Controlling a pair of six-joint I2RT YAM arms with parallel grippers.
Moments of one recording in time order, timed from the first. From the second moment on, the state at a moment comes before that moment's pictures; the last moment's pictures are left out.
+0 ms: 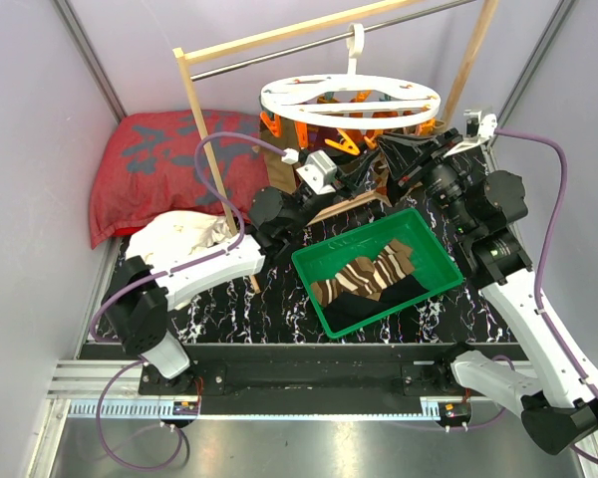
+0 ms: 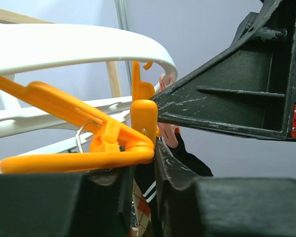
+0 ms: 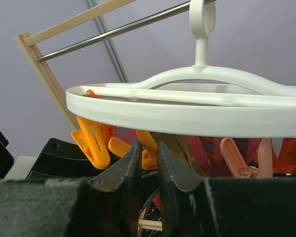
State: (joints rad) left arm -0.92 1.60 1.25 0.98 0.08 0.12; right arm 0.43 0.99 1.18 0.17 -0.18 0.41
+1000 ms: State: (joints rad) left arm -0.92 1.54 1.23 0.76 0.08 0.01; right arm 0.43 1.02 1.19 0.12 -0.25 0.35
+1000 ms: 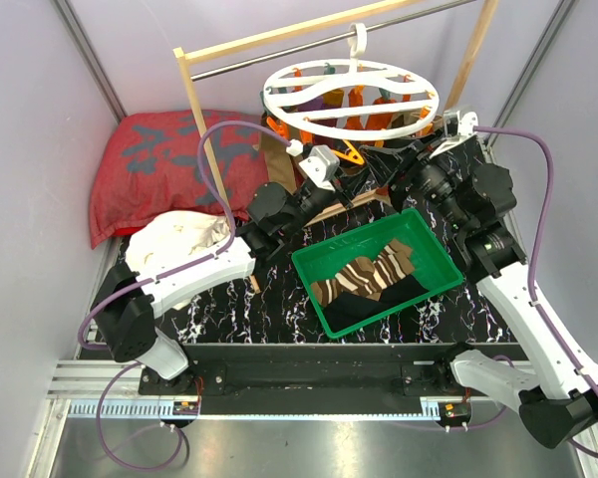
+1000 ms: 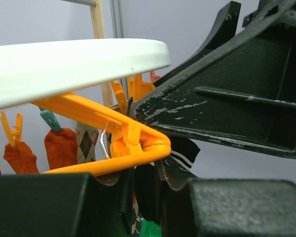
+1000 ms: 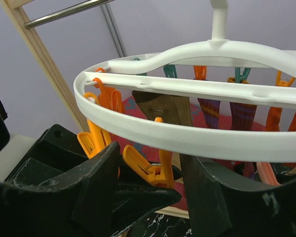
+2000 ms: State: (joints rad) left arm -0.93 1.42 1.09 0.62 0.08 0.02; right arm 0.43 1.02 1.18 0.14 -0.20 0.36
